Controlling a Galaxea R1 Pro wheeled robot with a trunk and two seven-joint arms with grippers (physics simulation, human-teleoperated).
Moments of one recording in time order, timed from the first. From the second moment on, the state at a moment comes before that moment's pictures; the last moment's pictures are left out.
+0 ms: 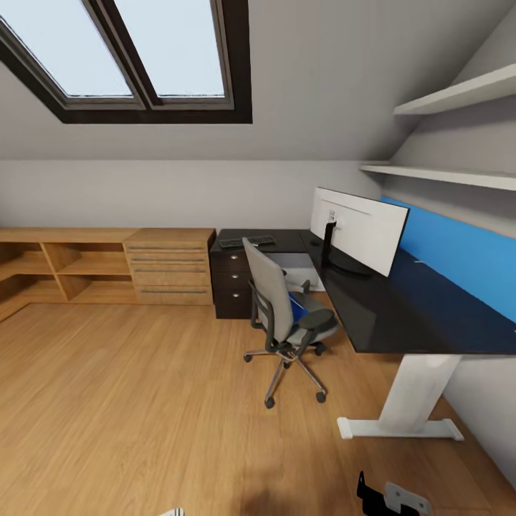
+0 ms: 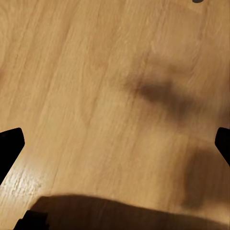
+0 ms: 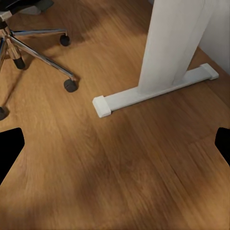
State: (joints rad) left arm -0.19 -0.04 0.02 -0.44 0.30 -0.03 -0.03; right arm -0.35 0.01 -0.25 -0.18 0.00 -0.61 -0.21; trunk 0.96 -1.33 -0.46
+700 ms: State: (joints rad) left arm -0.19 -0.04 0.02 -0.44 0.30 -0.03 -0.03; right arm -0.35 0.01 -0.25 -0.18 0.00 -0.61 -0.21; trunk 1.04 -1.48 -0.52
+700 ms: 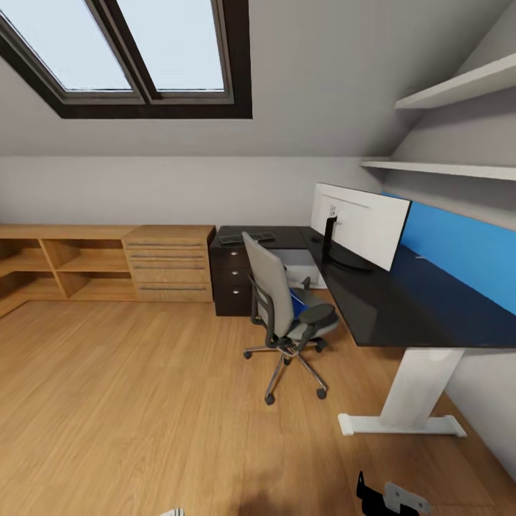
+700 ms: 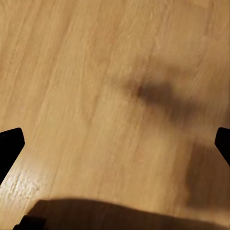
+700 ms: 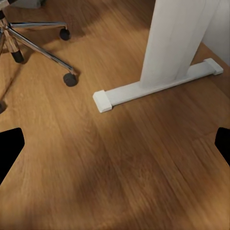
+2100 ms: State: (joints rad) left arm -0.19 -0.04 0.02 -0.44 0.29 -0.03 -0.03; right arm -0.41 0.01 -0.25 -0.24 0.00 -0.54 -0.21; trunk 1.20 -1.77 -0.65
